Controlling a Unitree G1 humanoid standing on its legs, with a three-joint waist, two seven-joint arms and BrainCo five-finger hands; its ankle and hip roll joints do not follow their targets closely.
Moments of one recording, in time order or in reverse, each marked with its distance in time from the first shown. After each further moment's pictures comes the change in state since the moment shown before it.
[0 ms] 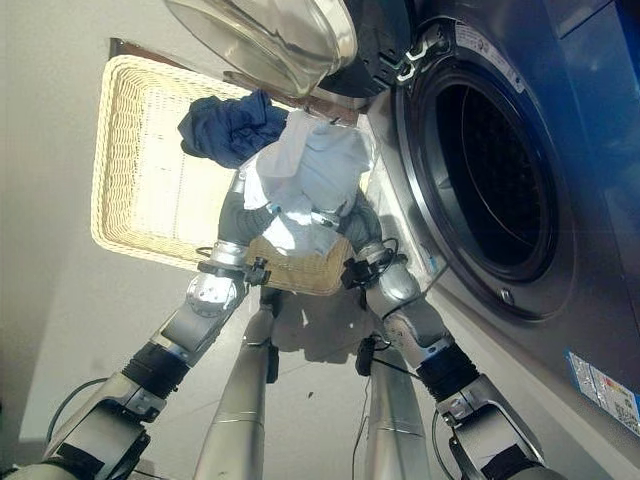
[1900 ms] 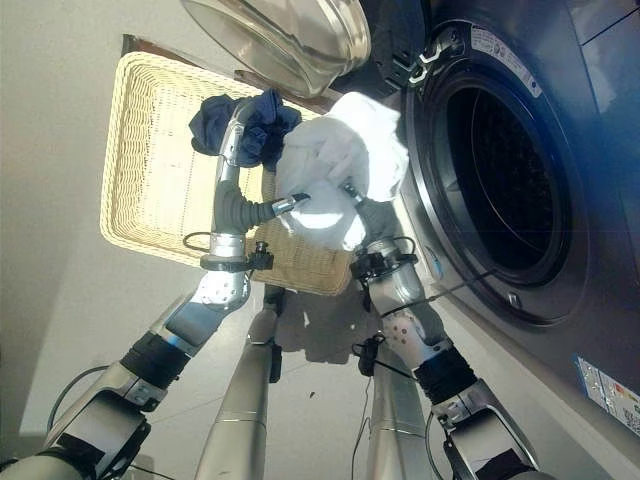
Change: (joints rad) left arm -0.035 0.017 0.003 -0.042 0.263 0.073 0.306; right arm 0.032 0.028 -0.144 -0.017 0.287 -0.202 0.031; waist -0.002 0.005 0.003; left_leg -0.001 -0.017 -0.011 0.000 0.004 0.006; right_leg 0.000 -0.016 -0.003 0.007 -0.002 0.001
